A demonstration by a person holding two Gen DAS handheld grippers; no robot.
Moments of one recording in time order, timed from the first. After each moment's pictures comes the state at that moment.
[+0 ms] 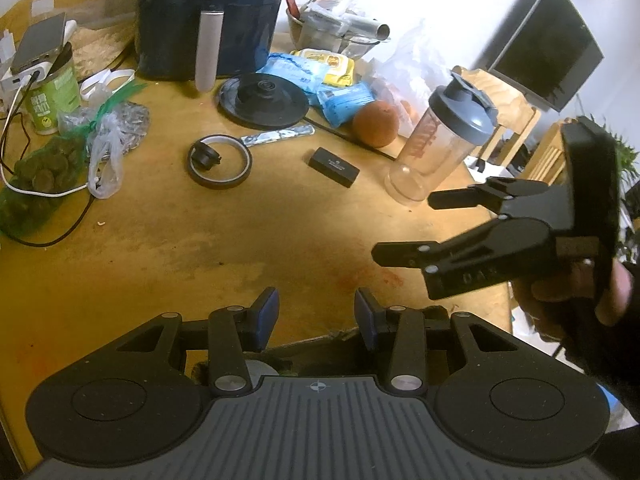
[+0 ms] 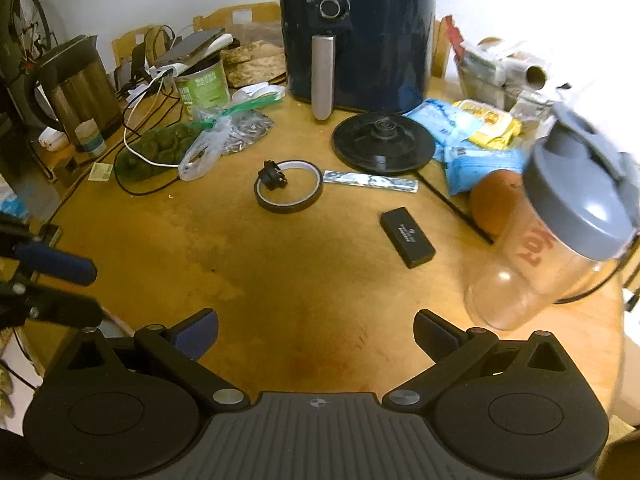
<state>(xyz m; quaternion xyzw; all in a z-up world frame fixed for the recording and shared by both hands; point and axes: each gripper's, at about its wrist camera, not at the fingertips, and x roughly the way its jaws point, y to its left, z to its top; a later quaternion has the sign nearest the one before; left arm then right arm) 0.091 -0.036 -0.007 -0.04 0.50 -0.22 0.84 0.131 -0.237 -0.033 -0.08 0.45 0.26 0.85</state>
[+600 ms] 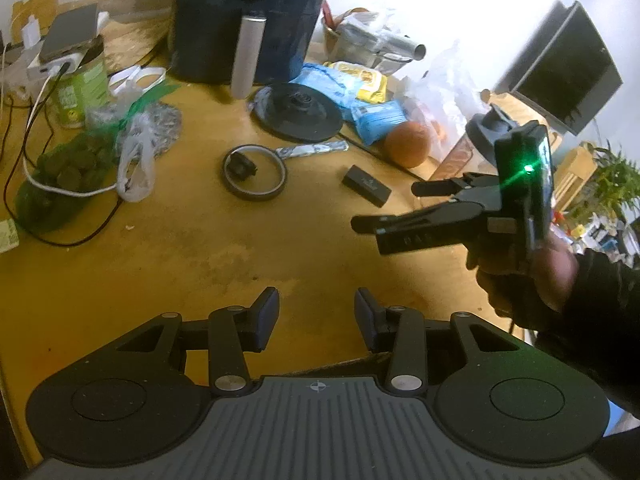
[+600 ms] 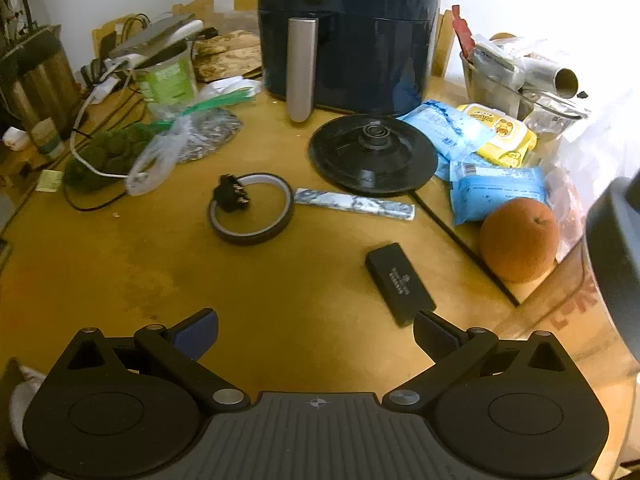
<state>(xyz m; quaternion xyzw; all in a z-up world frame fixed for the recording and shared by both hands) 0.108 -0.010 -0.008 -0.06 0.50 -0.19 0.84 0.200 -0.211 -0.076 -0.11 0.44 0.23 0.86</state>
